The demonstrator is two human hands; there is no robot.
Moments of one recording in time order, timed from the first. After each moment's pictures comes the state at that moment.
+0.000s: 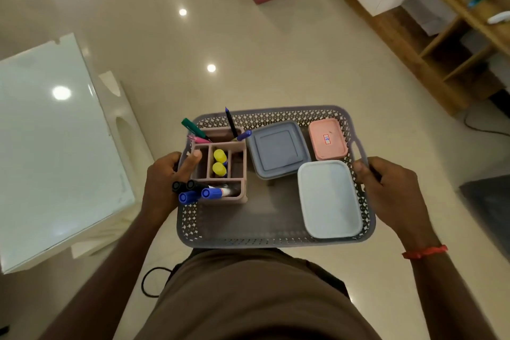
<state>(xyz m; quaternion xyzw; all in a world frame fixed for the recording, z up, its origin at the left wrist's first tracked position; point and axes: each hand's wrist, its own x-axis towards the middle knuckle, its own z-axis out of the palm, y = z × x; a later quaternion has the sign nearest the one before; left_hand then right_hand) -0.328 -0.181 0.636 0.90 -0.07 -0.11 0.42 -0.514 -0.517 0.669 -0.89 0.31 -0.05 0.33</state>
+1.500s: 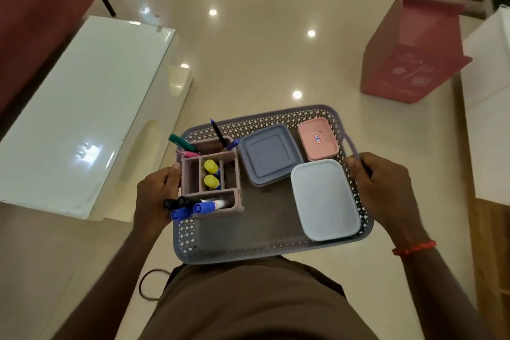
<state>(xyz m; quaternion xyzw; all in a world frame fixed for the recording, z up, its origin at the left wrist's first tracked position) -0.032 -0.369 0.631 0.88 0.25 0.08 0.40 0.075 -0.731 0.689 -0.96 -0.04 0.01 0.28</state>
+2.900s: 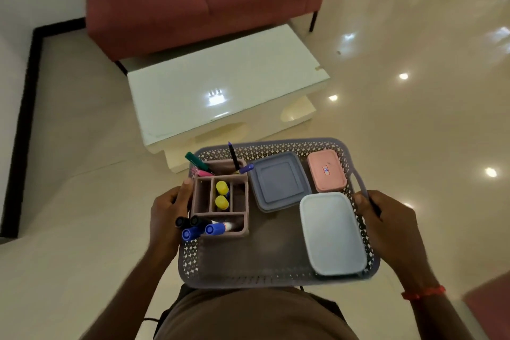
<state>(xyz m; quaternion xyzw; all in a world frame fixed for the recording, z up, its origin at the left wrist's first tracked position) 0.090 -0.458 0.635 0.54 0.65 0.32 0.43 0.430 -0.601 0.680 -0.84 -0.43 0.19 0.27</state>
